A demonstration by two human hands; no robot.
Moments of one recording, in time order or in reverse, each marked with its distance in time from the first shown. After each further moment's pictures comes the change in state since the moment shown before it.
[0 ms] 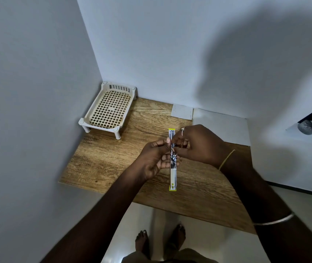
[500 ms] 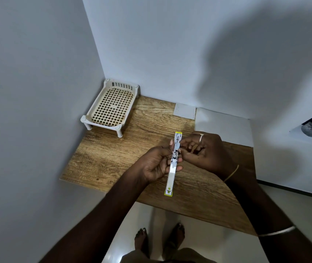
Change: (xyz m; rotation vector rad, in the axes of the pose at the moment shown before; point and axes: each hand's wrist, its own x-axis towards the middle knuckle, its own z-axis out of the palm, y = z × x) left_hand -0.006 -0.003 -0.003 -0.117 -0.087 -0.185; right_hand -0.026 0.018 0.027 0.256 0.303 -0.041
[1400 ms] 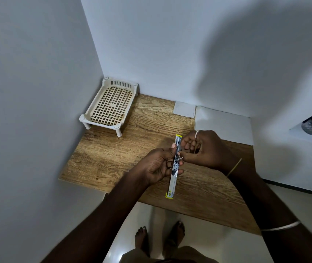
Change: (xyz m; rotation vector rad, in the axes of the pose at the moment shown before) left_hand 0.005 -0.009 -0.002 0.069 0.029 0.003; right_hand 0.010 0.007 -0.005 0.057 -0.161 0.125
